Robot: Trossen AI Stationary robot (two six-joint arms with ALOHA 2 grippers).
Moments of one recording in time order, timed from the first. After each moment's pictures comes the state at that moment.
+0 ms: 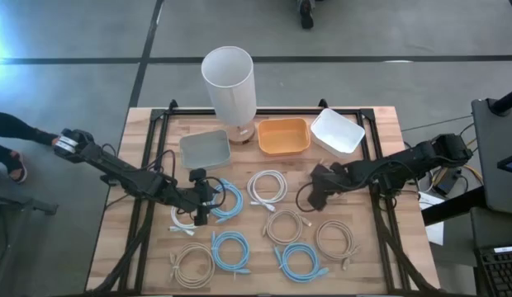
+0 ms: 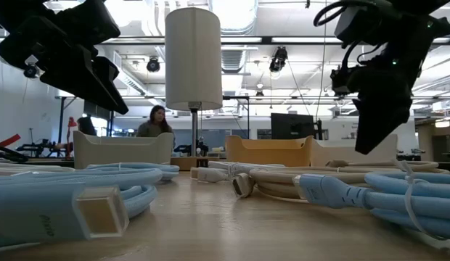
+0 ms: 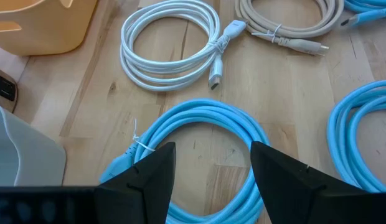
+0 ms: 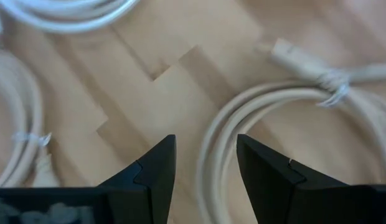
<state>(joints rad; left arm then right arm) -0.40 1.10 0.55 -0.23 -0.42 -0.30 0.14 1.29 0.64 -0.57 0.24 0.84</state>
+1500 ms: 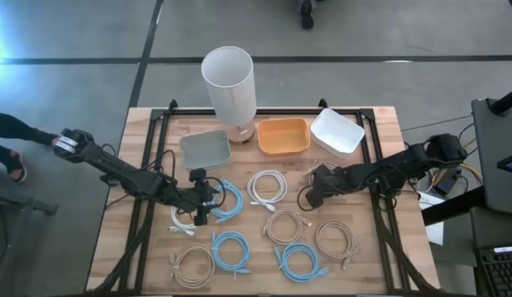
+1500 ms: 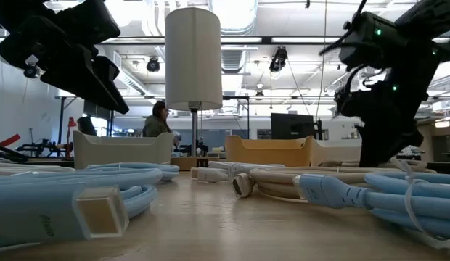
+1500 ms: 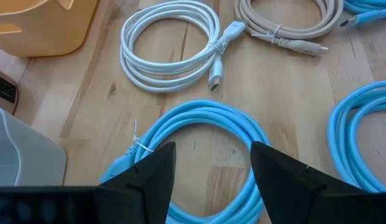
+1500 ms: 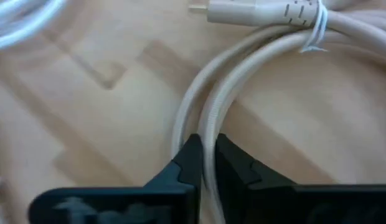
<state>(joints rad) -0.40 1.10 0.55 -0.23 -0.42 -0.30 0.14 1.35 0.51 -0.37 0.23 1.00</state>
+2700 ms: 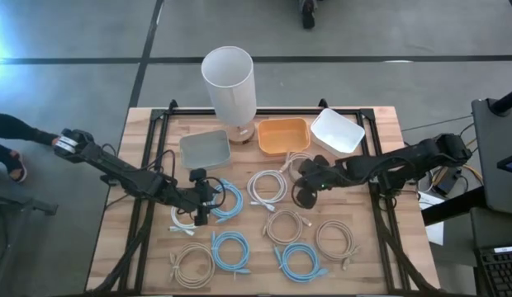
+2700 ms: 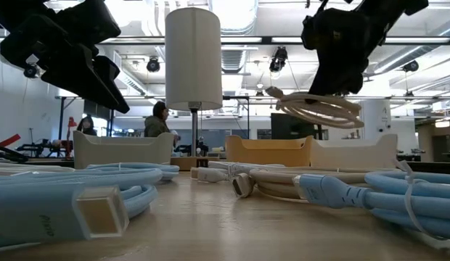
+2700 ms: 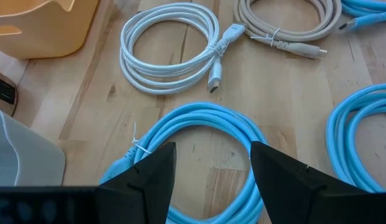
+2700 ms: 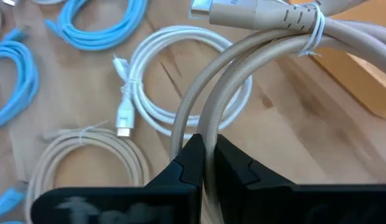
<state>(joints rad) -0.40 1.10 0.55 -0.22 -0.42 -0.30 0.14 1.30 0.83 -0.46 0.26 0.62</state>
